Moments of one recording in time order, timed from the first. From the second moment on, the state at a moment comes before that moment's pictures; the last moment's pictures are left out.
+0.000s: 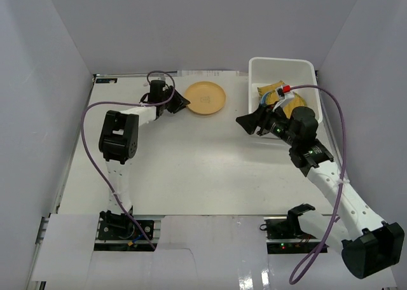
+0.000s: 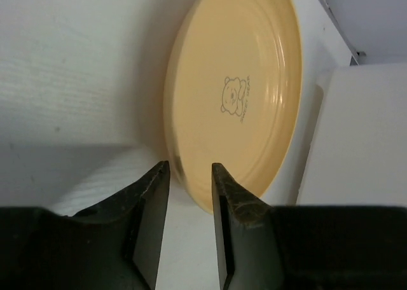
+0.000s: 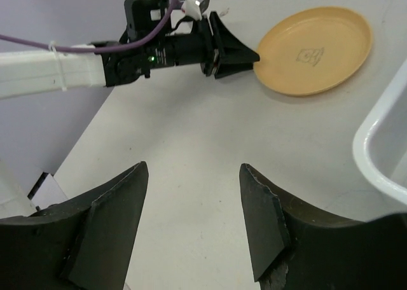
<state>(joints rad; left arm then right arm) -0.23 2.19 1.46 0.15 0.32 -0.90 0.36 0.94 0.83 0.00 -0.40 0.48</state>
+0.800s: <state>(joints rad) -0.22 2.26 1.61 0.00 0.19 -0.70 0.67 1.11 0.86 -0.01 -0.19 0.38</state>
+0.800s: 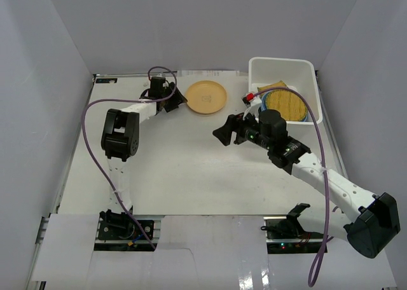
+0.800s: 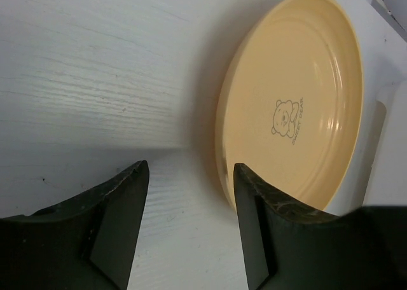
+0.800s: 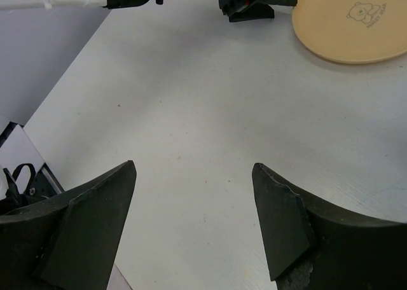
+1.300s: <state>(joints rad) -0.27 2.40 1.83 -0.08 0.17 -0.71 0.75 1.21 0.86 -0.02 -0.12 0.36</state>
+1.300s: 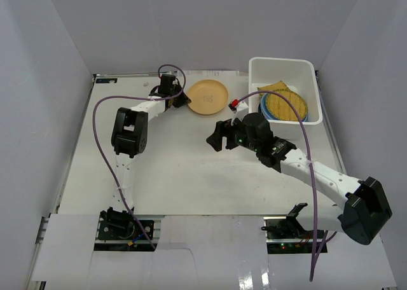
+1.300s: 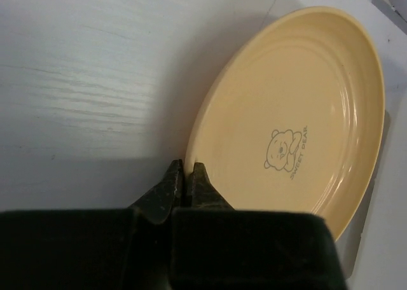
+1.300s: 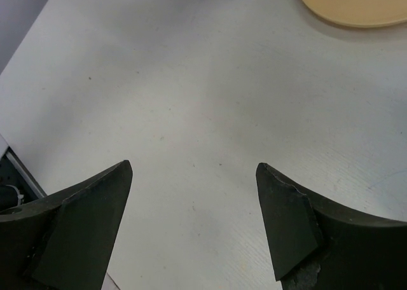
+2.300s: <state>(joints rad) -0.36 1.12 0.73 0.03 0.35 -0.69 0.51 1.30 0.89 0.13 -0.21 0.51</state>
